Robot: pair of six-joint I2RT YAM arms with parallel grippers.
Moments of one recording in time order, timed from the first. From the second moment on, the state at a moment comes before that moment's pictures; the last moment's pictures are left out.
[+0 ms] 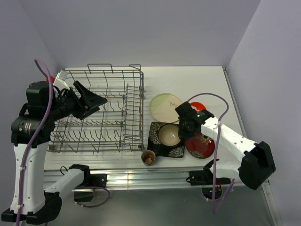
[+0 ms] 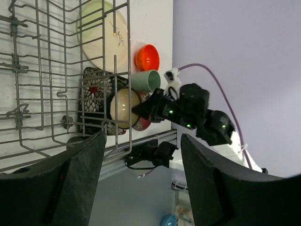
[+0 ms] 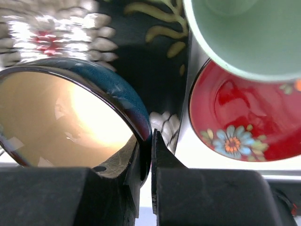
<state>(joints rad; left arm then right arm) -0.12 0.94 1.53 -1.08 0.49 -0.86 0.58 1.23 0.82 -0.85 0.10 0.72</state>
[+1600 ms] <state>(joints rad) -0.63 1.32 1.60 -0.81 0.60 -1.02 0.58 1.26 1.65 -1.09 -0.41 0.56</state>
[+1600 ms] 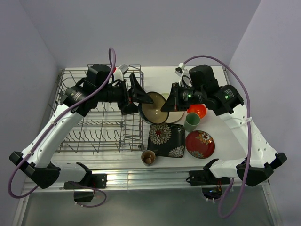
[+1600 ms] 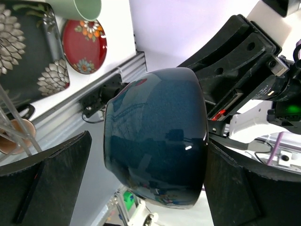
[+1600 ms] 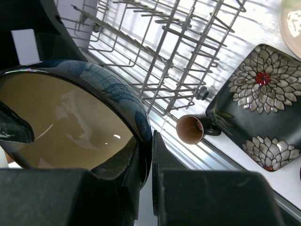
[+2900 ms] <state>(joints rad) -0.63 1.29 1.49 -0.68 0.64 -1.14 0.58 1.30 1.63 -1.02 -0.43 0.52</state>
